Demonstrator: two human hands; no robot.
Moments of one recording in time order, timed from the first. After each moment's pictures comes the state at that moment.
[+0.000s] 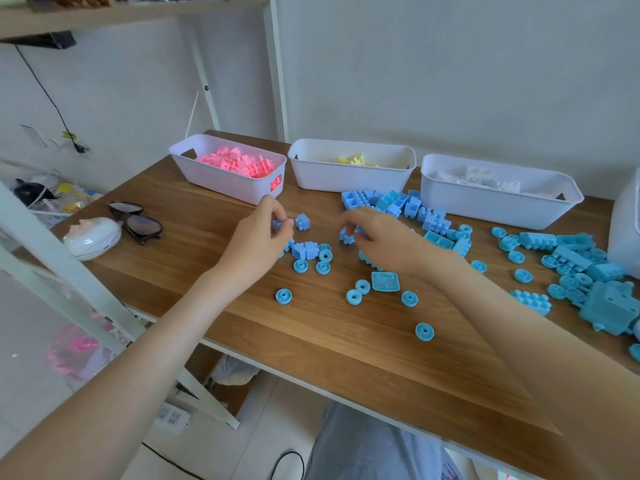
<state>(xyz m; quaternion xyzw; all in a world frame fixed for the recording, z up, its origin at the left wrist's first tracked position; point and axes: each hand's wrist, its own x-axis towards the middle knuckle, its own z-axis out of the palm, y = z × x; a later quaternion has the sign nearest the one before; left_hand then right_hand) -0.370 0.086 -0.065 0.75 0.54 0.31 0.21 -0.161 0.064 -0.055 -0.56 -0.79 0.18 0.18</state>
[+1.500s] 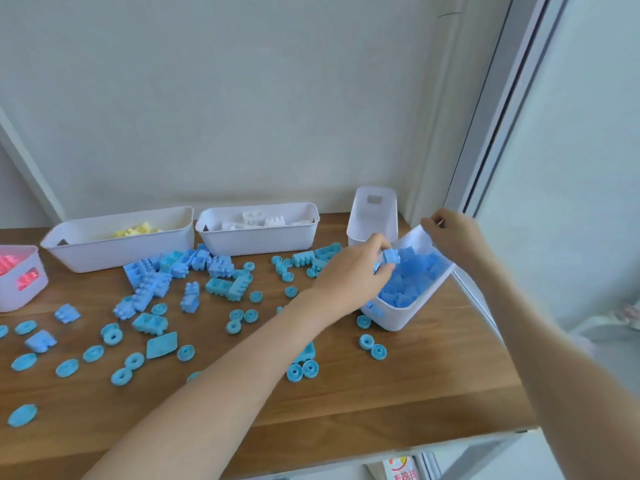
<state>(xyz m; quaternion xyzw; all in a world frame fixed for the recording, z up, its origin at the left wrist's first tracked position) -0.016 -0.064 -0.019 0.93 0.19 0.20 0.24 0.178 -0.131 -0.015 -0.88 -0.35 -0.02 0.32</state>
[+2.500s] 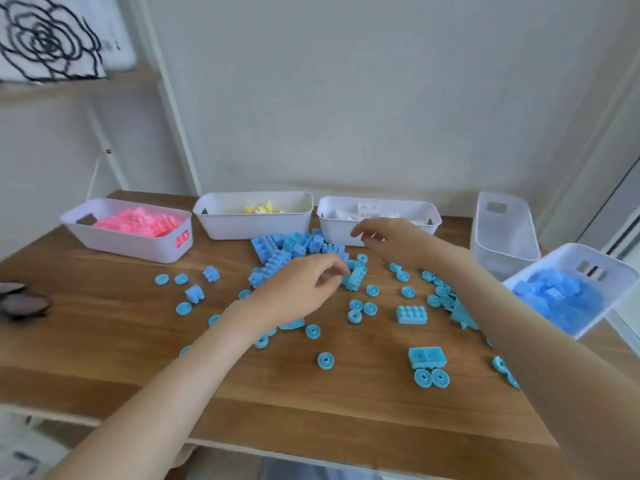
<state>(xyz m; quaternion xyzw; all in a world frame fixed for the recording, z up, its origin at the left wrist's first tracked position) -0.222 0.045 -0.037 0.89 0.31 0.16 0.28 -0.020 0.022 -0.008 -0.70 -0.69 0.13 0.16</state>
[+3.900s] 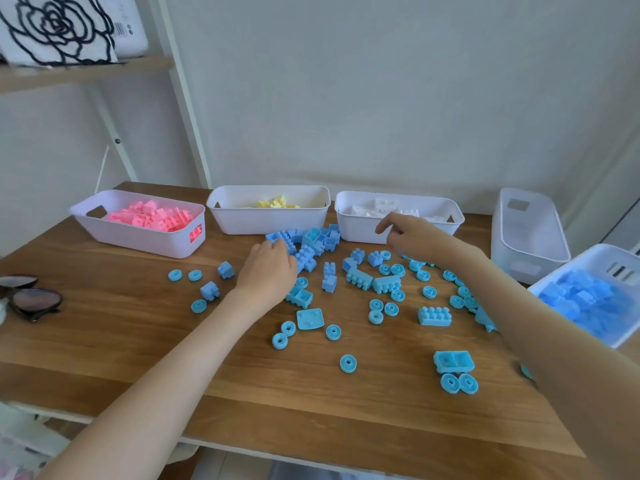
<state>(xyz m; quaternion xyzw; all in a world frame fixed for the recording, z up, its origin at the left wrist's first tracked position) -0.249 0.108 -0.067 0.83 0.54 0.15 0.10 -0.010 0.049 -0.026 -0.75 -0.60 0.19 0.20</state>
